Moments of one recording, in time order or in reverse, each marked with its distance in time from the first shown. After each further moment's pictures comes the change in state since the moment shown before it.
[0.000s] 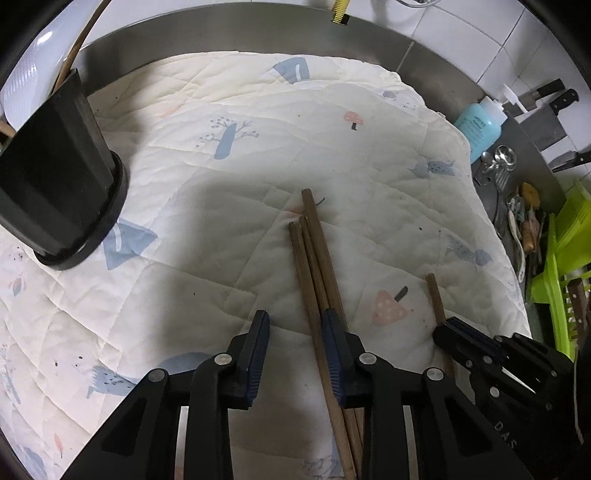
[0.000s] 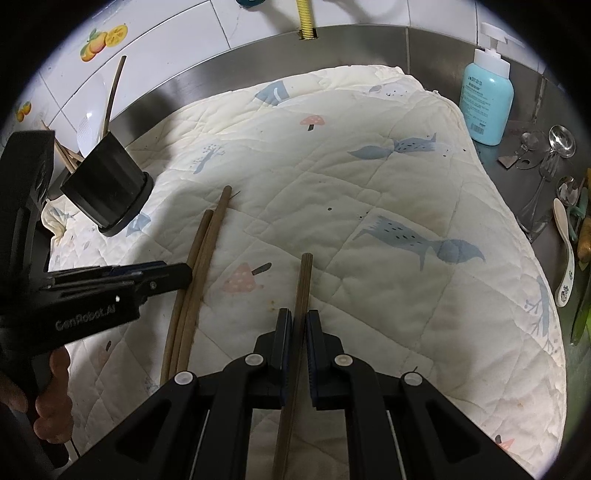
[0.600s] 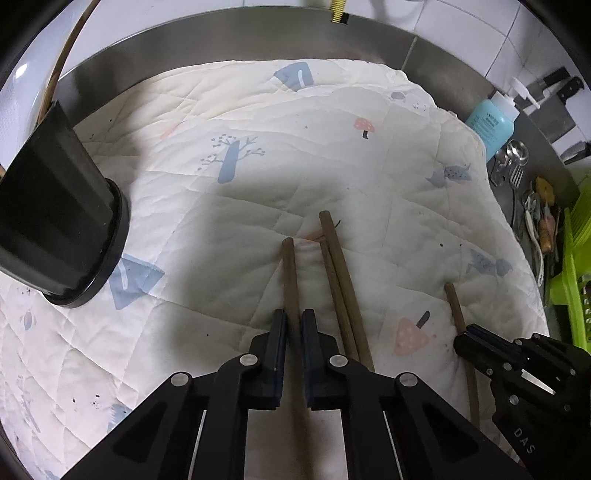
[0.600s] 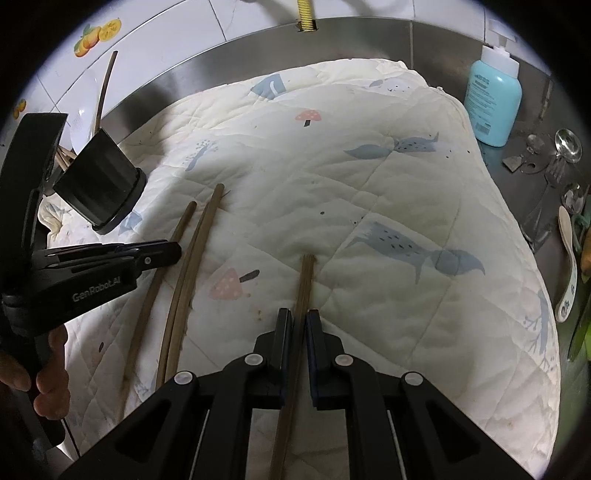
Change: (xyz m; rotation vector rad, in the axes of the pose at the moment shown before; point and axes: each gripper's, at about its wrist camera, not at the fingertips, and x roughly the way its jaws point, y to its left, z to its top) left arm 0.011 0.005 0.014 0.037 -0.015 0.040; right arm 0.008 -0.004 0.011 -0.021 0.032 -0.003
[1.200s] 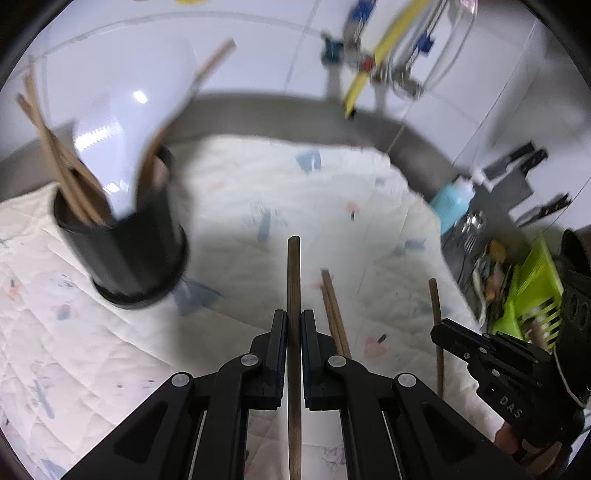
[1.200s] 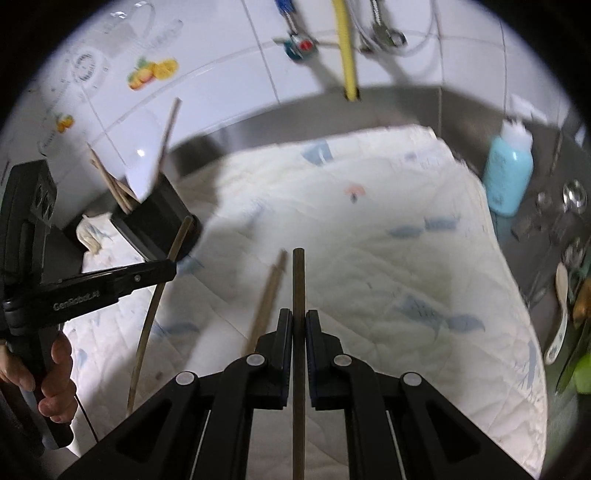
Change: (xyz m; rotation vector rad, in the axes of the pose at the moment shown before) left arm -0.107 0.050 -0.014 -0.108 -0.239 -0.137; right arm -0.056 0.033 0.023 -0.075 -0.206 0.106
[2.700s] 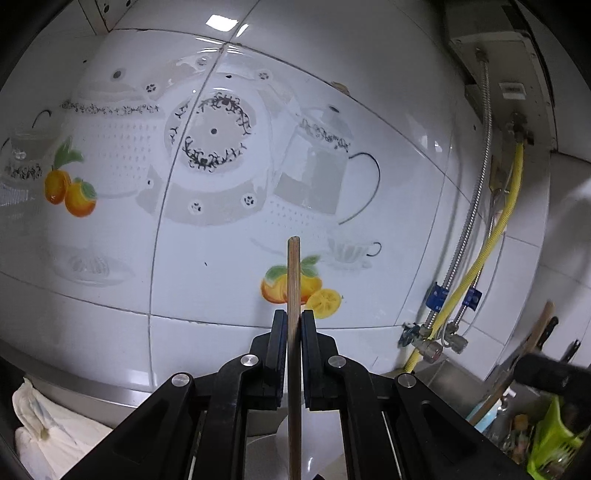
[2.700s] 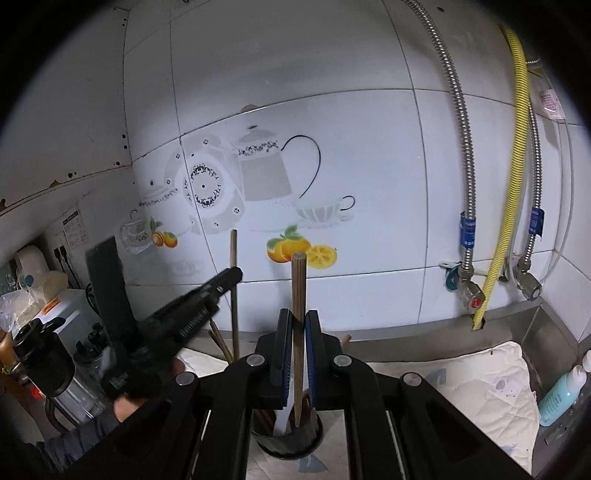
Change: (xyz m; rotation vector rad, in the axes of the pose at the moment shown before) left arm -0.130 0.128 0.155 -0.036 -0.764 0.067; right arm -0.043 0.160 0.162 -0.210 -0.373 0.181
